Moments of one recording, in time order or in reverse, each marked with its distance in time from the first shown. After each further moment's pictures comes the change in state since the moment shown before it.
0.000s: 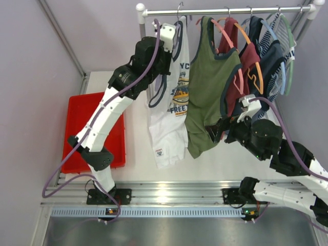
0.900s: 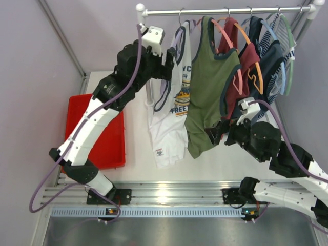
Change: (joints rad) left arm 0.005 -0.171 -0.220 0.156 0.065 -0.005; right arm 0.000 -0.020 -0.037 0.003 -0.008 0.008
